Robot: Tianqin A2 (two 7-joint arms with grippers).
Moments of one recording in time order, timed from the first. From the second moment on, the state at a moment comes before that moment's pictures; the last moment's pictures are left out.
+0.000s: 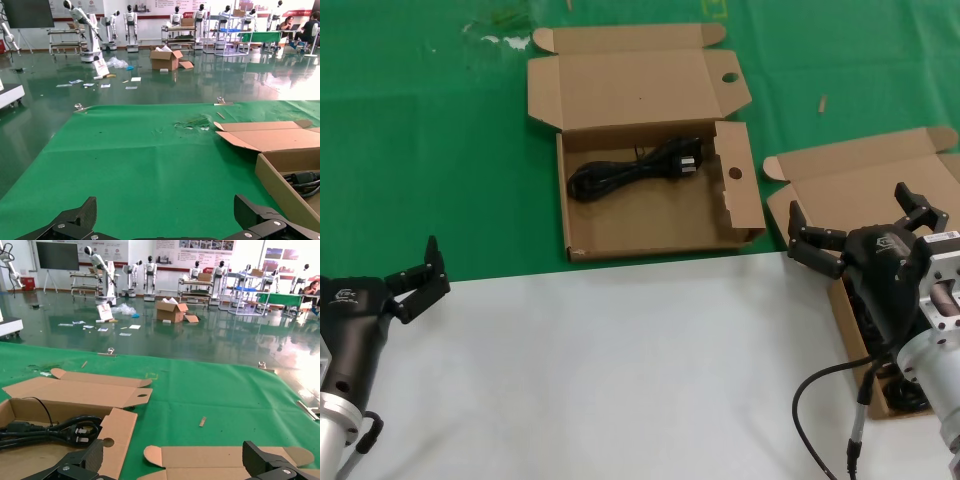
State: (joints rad) left arm 0.00 -0.30 1.60 -1.60 -1.80 0.00 0.00; right arm 0.03 0.30 -1.61 1.58 1.79 -0.03 0.00
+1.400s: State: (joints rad) left arm 0.00 -0.30 1.60 -1.60 -1.80 0.00 0.00; right arm 0.03 0.30 -1.61 1.58 1.79 -0.03 0.00
